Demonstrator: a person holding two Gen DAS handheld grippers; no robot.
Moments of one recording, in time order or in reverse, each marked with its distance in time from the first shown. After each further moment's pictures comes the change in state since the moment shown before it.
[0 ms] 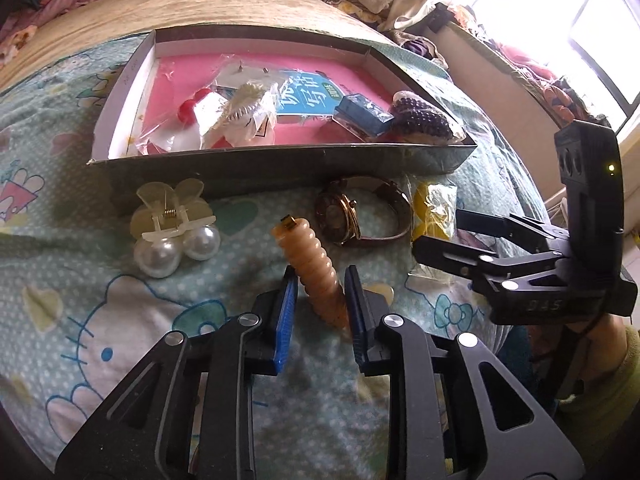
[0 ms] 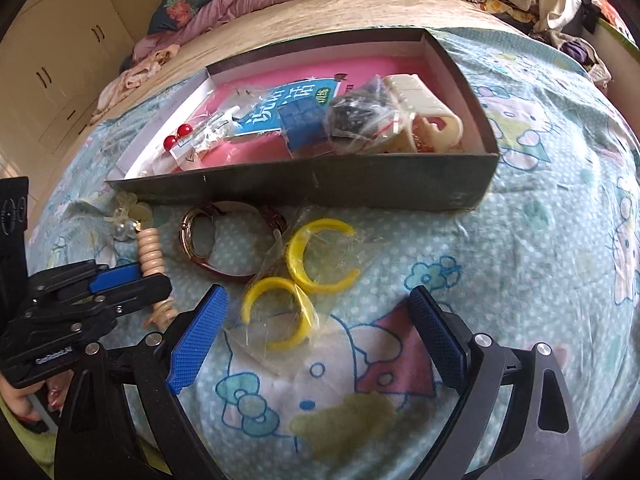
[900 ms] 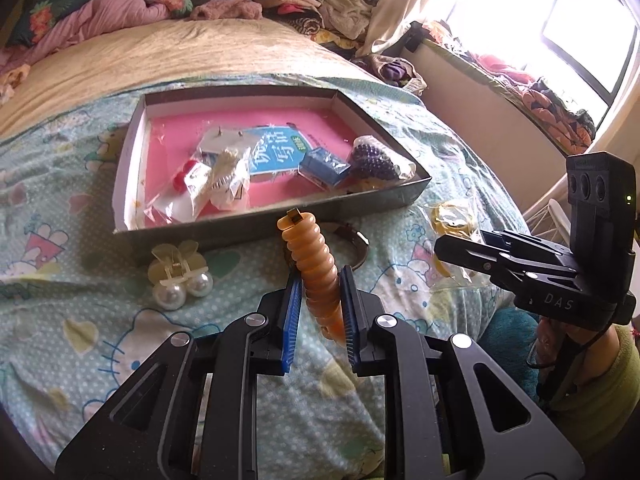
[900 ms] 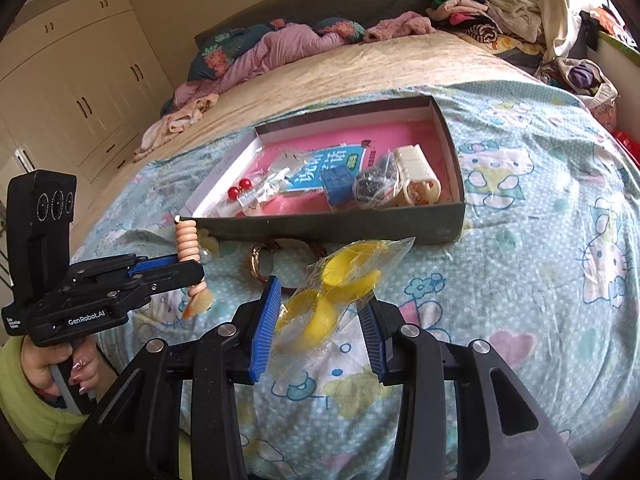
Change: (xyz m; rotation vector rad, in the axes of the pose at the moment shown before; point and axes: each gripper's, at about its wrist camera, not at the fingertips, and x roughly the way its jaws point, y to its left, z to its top) left arm -0.037 -0.029 0.018 0.076 -0.105 -0.012; right arm -0.076 -0.003 -0.016 0.001 -0.211 0.131
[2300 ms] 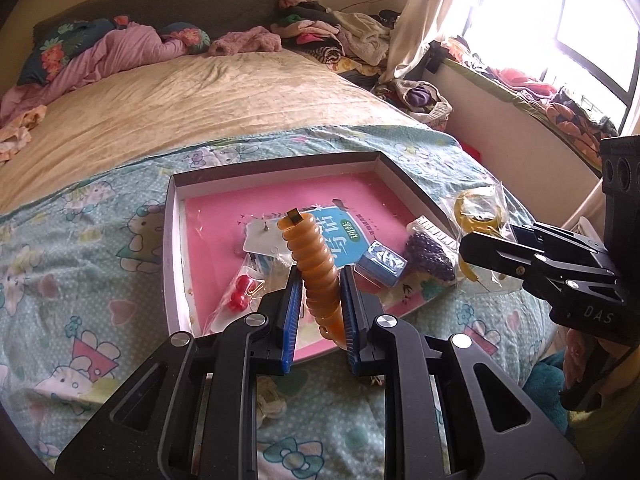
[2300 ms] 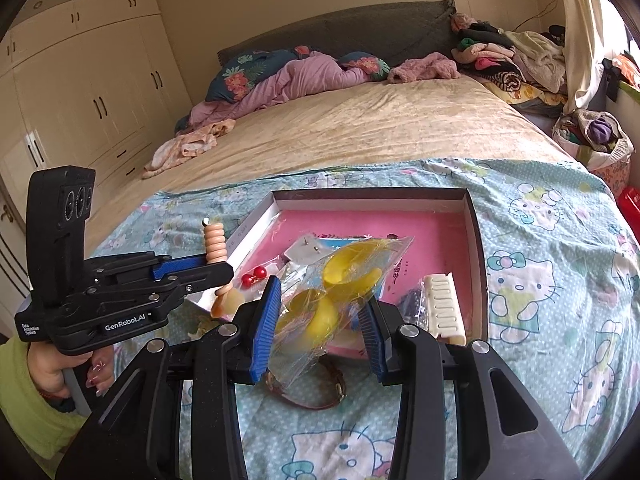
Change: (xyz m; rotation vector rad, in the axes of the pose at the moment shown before) left arm 0.010 0.027 0.072 0.039 -0.086 0.115; right arm 0.025 0.013 0.087 -0.095 -0.079 0.009
